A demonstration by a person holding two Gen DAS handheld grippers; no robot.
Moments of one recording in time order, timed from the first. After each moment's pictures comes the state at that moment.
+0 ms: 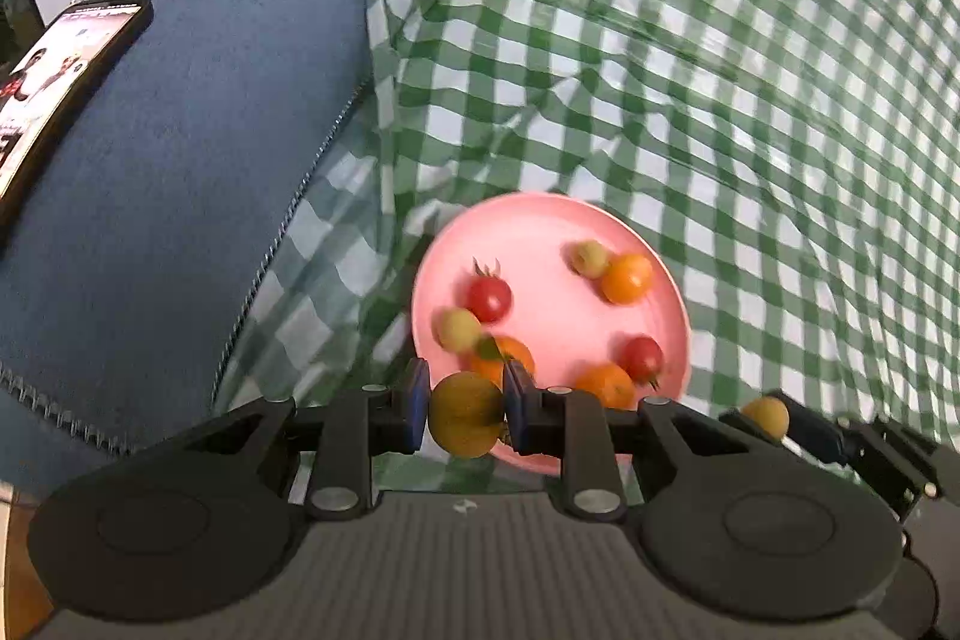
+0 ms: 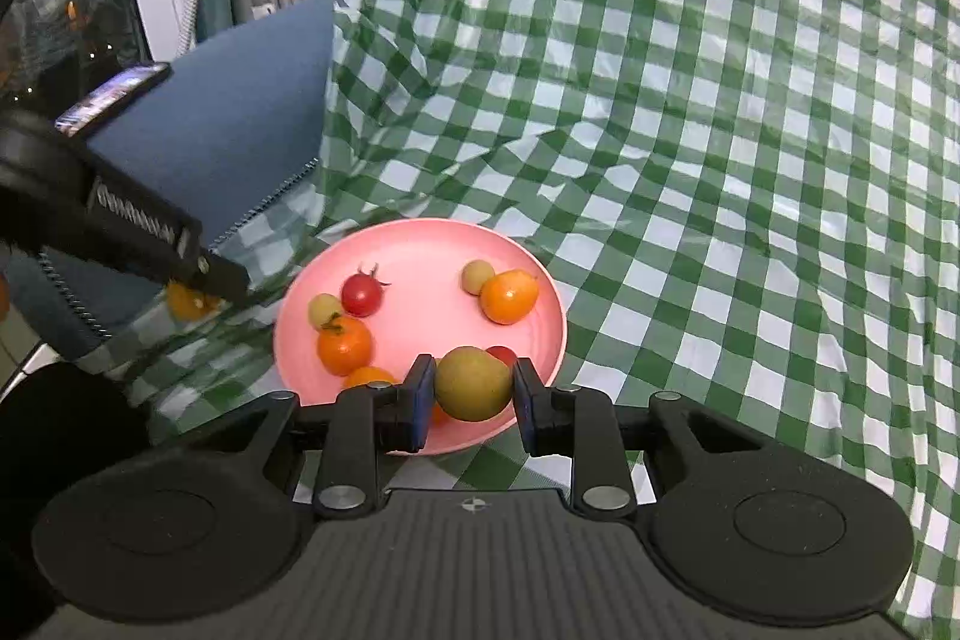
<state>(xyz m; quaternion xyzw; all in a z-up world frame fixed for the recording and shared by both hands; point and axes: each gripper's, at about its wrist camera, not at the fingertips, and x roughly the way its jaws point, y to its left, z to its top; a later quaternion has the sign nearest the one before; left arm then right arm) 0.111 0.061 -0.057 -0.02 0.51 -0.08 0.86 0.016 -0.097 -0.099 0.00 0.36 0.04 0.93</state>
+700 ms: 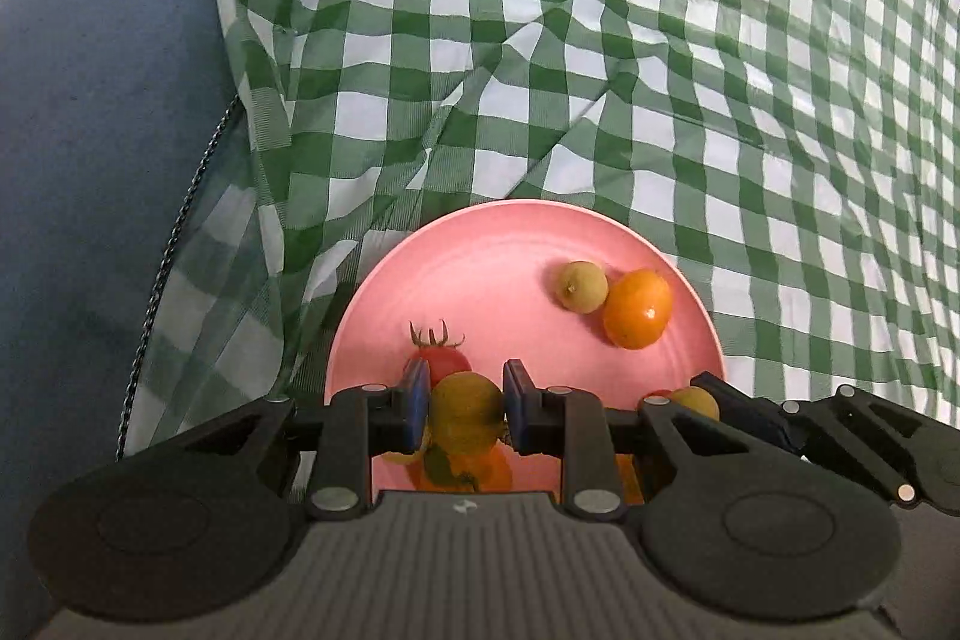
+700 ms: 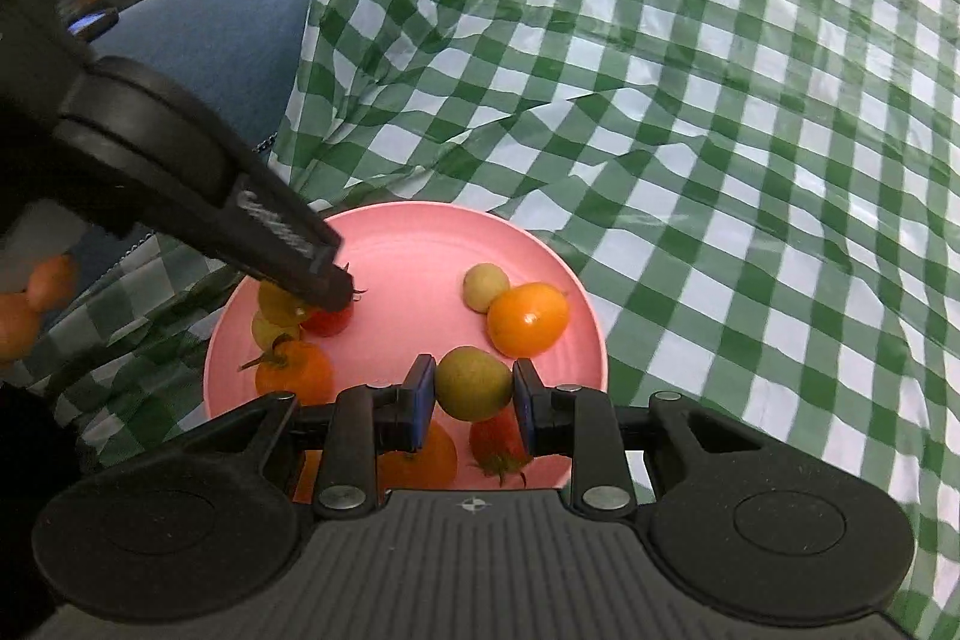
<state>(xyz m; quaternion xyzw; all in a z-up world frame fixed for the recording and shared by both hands) 0.187 0.006 -0.119 0.05 0.54 -0.12 0.83 0.094 -0.091 -0.144 -0.02 0.38 0.07 0.92</state>
